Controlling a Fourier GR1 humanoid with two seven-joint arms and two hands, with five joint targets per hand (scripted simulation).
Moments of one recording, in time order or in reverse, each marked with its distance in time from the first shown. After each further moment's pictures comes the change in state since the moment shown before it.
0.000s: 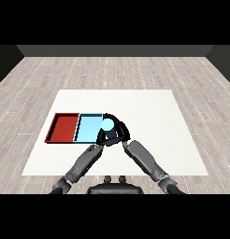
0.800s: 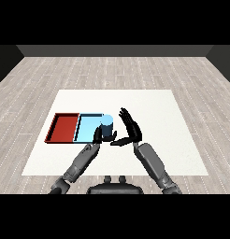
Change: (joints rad) left arm 0.005 0.017 0.082 0.010 -0.102 -0.021 0.023; right arm 0.144 -0.039 -0.148 -0.177 0.018 0.129 0.050
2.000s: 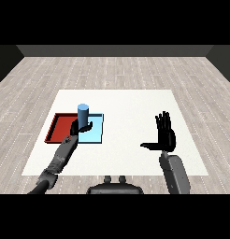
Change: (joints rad) left arm -0.117 0.220 0.277 0.306 -0.052 -0.075 0.151; right arm 0.315 -0.140 -0.292 -0.302 -0.081 0.068 -0.021
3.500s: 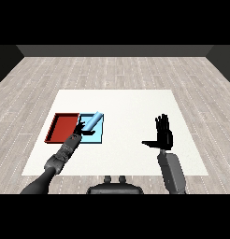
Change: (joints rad) left arm -0.268 -0.057 -0.005 0.601 -0.186 0.037 0.194; right arm -0.027 0.044 -0.079 0.205 -0.026 0.086 -0.083
